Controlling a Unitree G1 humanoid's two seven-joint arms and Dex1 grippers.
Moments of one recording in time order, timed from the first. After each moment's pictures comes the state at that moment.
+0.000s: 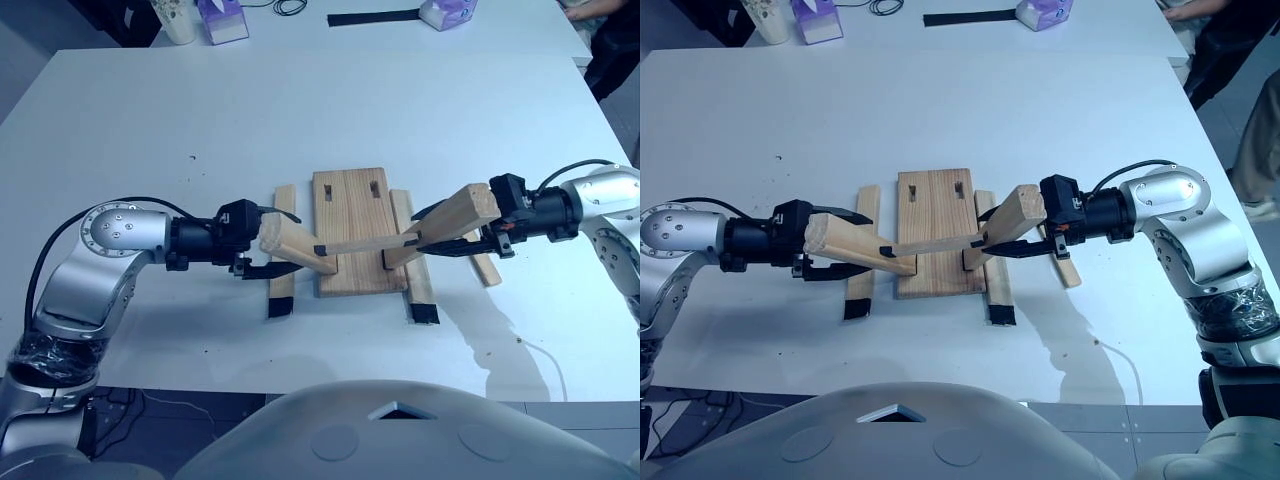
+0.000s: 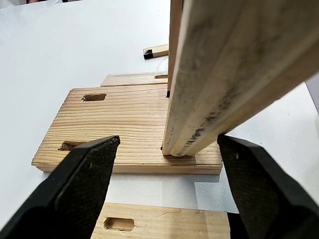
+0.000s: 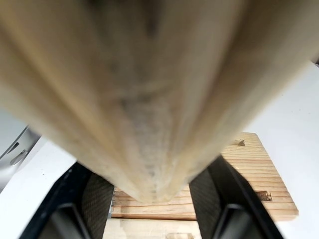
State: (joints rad) left arm -0.05 0.86 -0.04 -0.43 -0.43 0.38 -1.20; right arm -0.26 -0.91 0.20 -0.21 0.60 0.23 1.35
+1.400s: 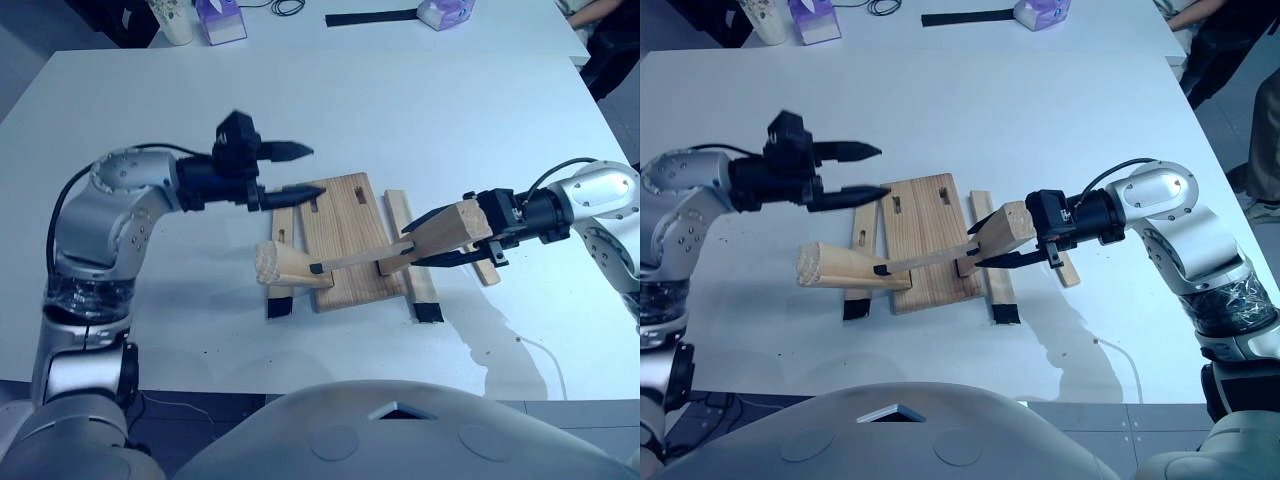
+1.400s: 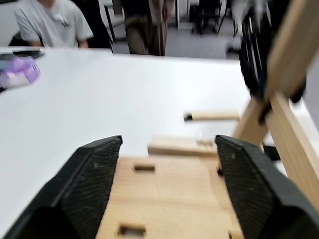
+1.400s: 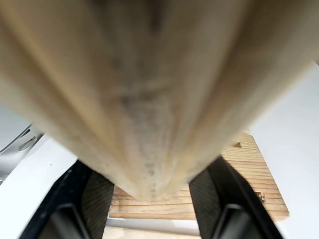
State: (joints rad) left arm -0.43 0.69 -0.01 -0.22 -0.62 0.61 -1.08; right arm -0.31 -0.93 0.29 -0.22 0.59 0.13 1.38
